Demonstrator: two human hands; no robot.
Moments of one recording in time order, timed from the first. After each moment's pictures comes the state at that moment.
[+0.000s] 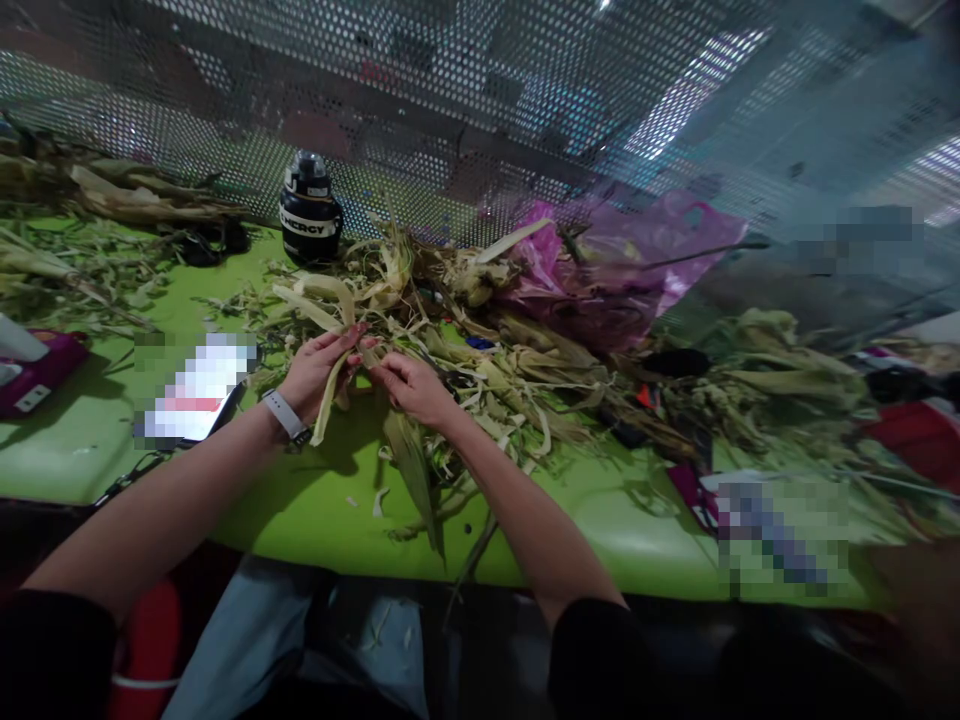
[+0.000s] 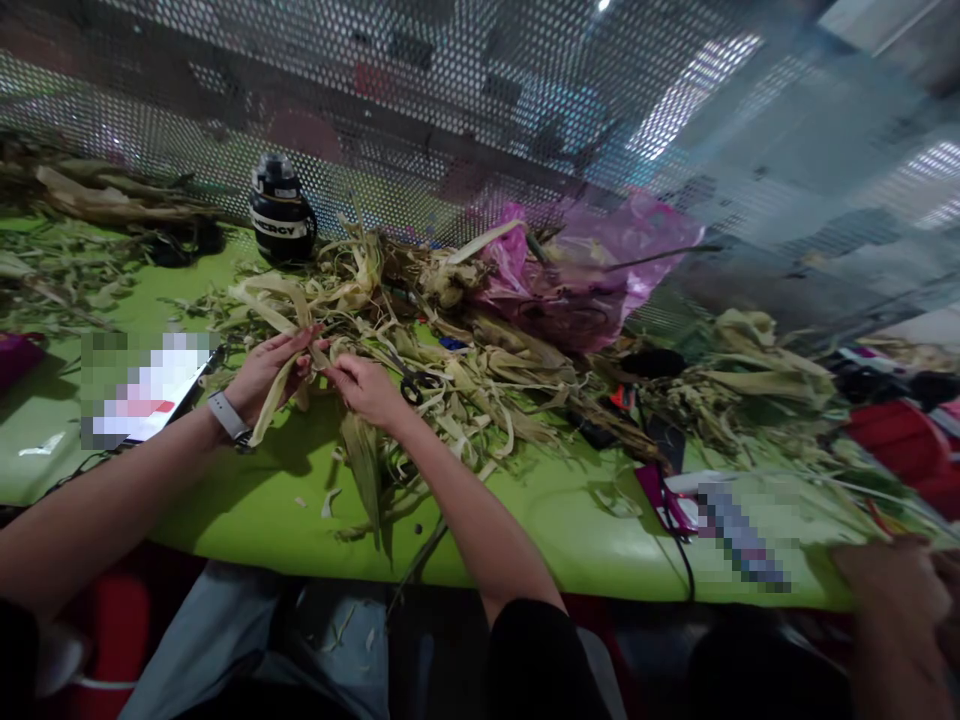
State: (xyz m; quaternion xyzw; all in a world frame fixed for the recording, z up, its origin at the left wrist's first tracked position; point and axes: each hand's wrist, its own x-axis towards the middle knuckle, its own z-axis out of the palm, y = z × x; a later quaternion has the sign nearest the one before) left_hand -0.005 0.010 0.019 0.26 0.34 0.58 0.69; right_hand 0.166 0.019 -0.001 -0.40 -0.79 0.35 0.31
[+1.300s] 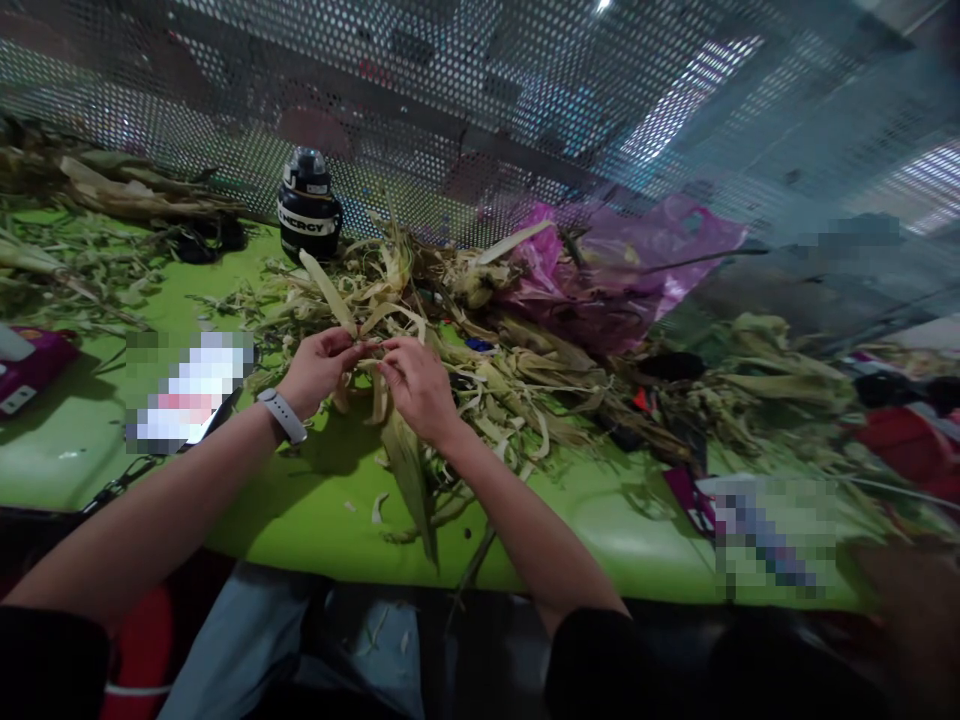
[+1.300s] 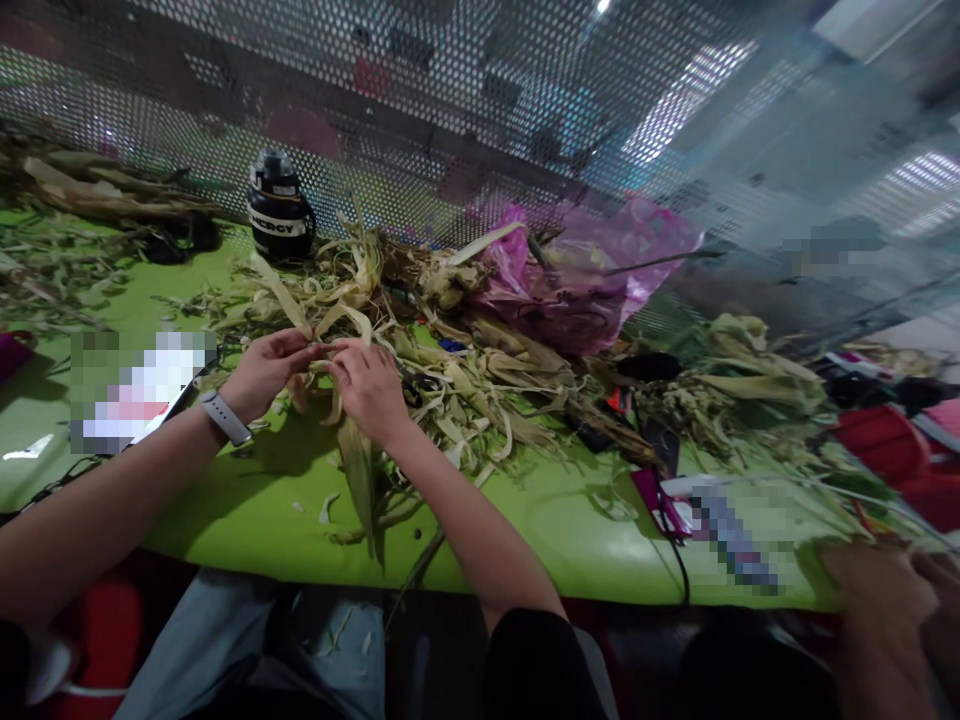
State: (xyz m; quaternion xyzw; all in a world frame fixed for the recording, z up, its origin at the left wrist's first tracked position) left_hand -0.006 0.021 0.004 0.47 0.38 0.56 0.57; right_hand 0.165 0.011 -0.003 -0.42 -0.83 0.02 0.37
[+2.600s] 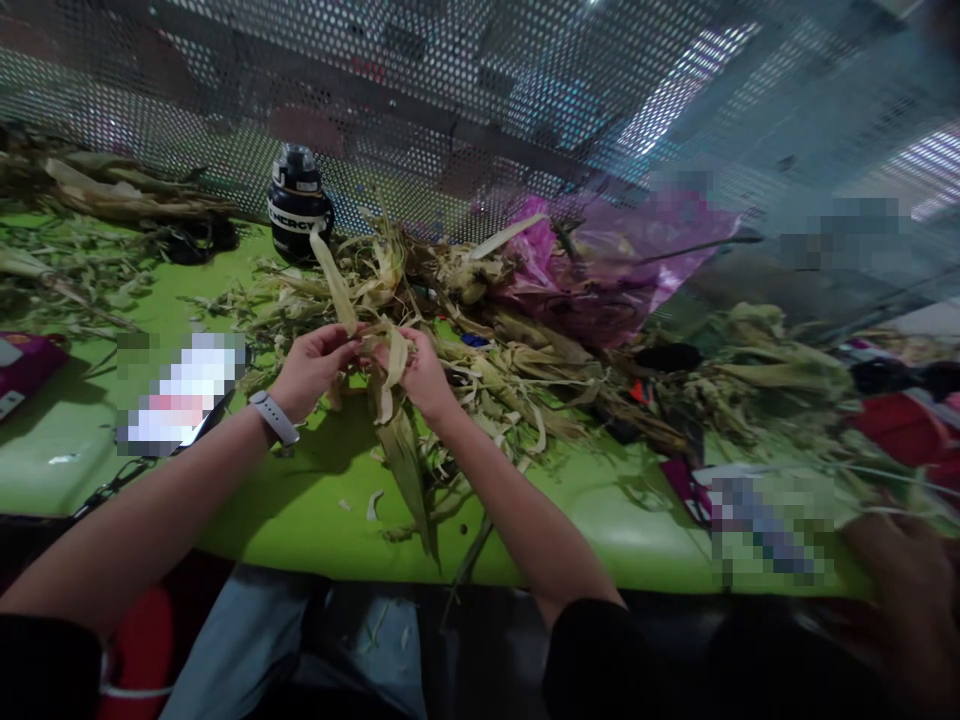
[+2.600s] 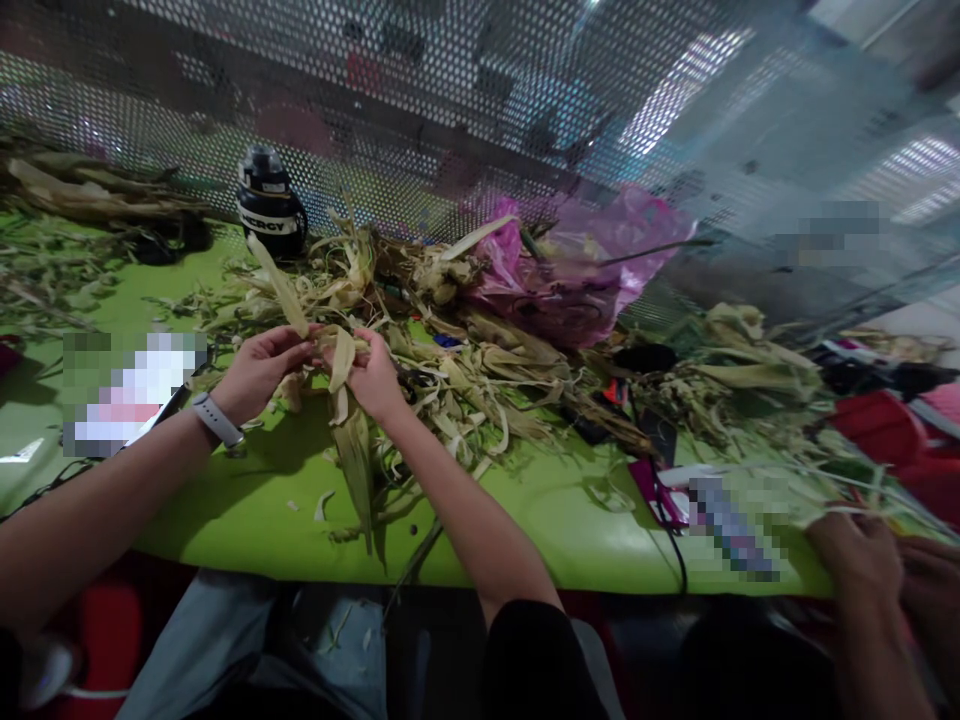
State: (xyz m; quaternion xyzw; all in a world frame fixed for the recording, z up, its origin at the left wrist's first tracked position) left_hand -0.003 0.018 0.004 0.44 0.37 0.57 0.59; right_hand 0.162 0.031 -0.015 -0.46 -0.54 0.50 0.49
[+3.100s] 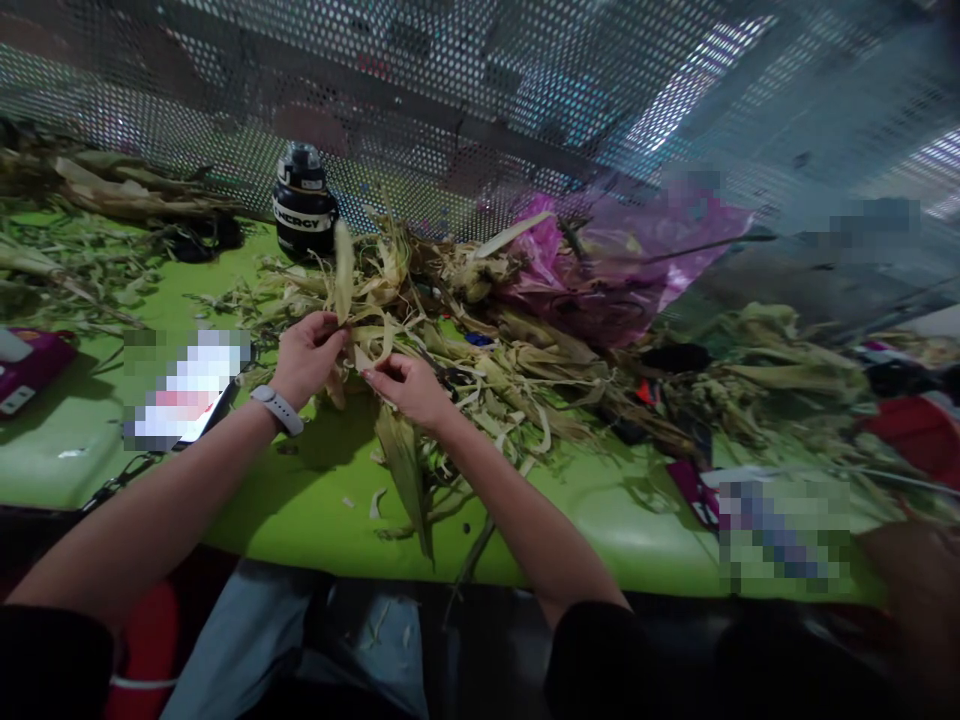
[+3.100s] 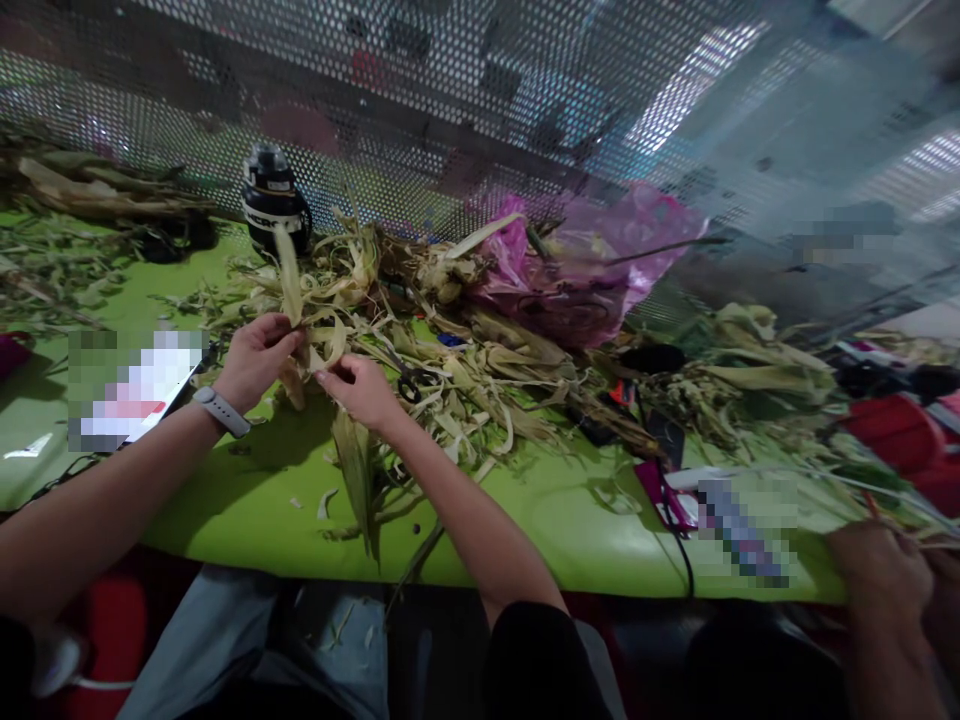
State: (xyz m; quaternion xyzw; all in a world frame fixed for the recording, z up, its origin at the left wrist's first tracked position) left_hand -0.013 0.034 -0.004 0.49 0.45 0.61 0.44; right_hand 0.160 0.018 -0.013 -0.43 -0.71 0.41 0.39
